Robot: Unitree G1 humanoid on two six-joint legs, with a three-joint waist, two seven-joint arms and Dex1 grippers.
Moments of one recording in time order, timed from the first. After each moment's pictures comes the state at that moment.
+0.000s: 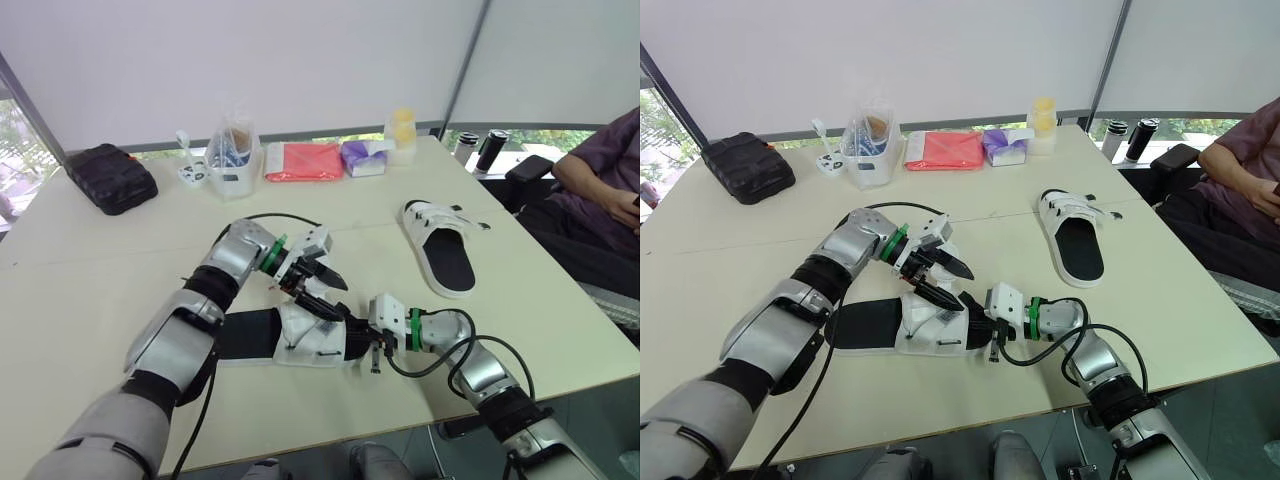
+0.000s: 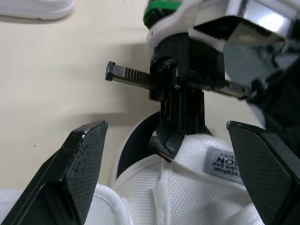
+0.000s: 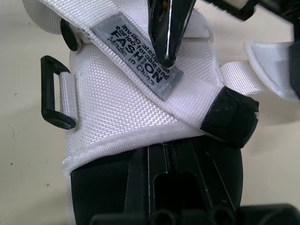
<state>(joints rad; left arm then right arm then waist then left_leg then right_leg) -1.12 0.31 -0.49 0.90 -0.17 0.16 -1.61 -0.37 -0.45 0.34 0.27 0.13 -0.18 1.03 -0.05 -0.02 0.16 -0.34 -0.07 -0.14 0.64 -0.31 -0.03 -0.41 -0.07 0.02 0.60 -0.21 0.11</state>
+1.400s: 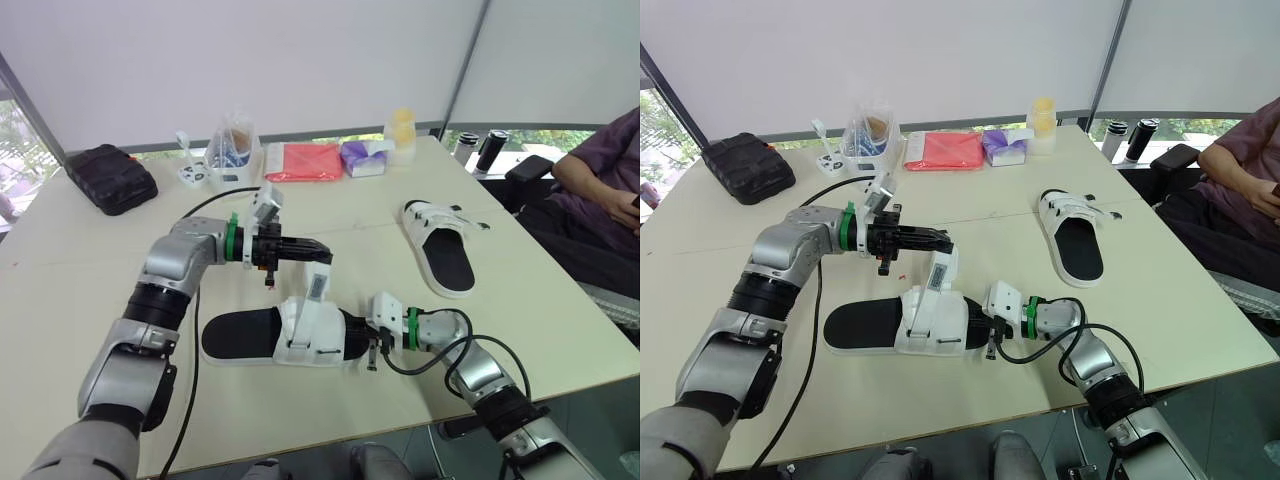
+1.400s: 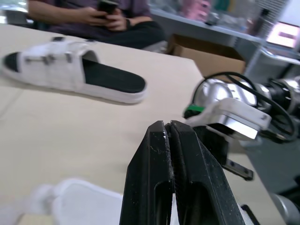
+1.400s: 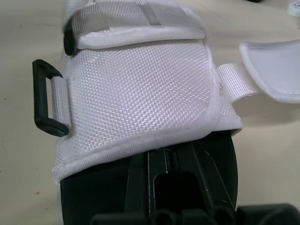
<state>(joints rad) -0.85 0.48 -0.12 0.35 -0.45 0.54 -1.27 -0.38 -0.44 0.34 0.28 0.12 -0.19 1.01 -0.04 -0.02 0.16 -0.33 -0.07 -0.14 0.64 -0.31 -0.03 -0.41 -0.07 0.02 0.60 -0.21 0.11</state>
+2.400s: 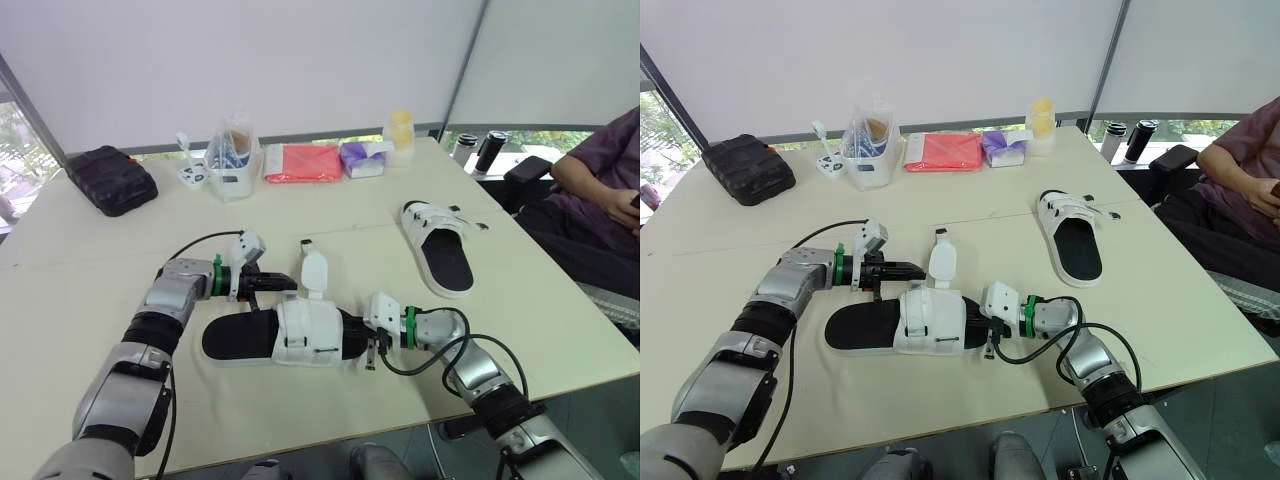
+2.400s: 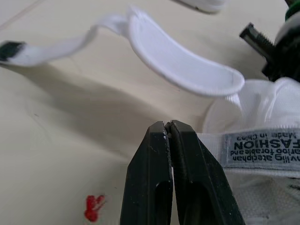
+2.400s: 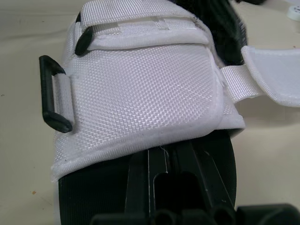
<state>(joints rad) -0.76 0.47 -0.17 0.68 -0.23 0.29 -1.24 -0.39 -0.43 0.34 0.30 0.10 -0.21 1.00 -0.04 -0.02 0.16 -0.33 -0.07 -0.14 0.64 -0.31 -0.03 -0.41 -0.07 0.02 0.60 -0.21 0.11</state>
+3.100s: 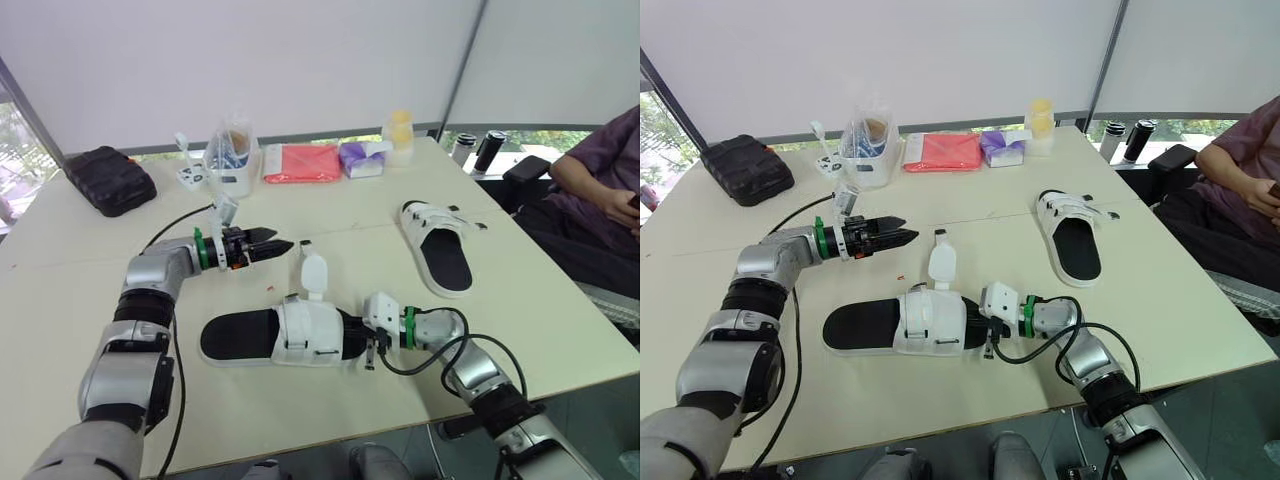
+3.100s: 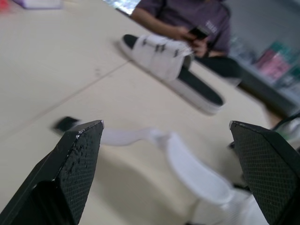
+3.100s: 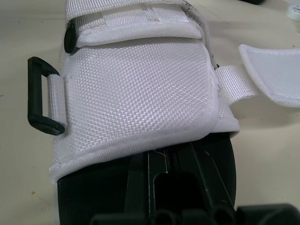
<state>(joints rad) -0.88 0.42 0.10 0.72 -0.43 0.61 -1.18 -0.39 -0.42 0.34 0.32 0.10 -0.21 1.00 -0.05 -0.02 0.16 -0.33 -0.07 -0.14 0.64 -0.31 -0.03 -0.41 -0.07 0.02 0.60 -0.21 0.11</state>
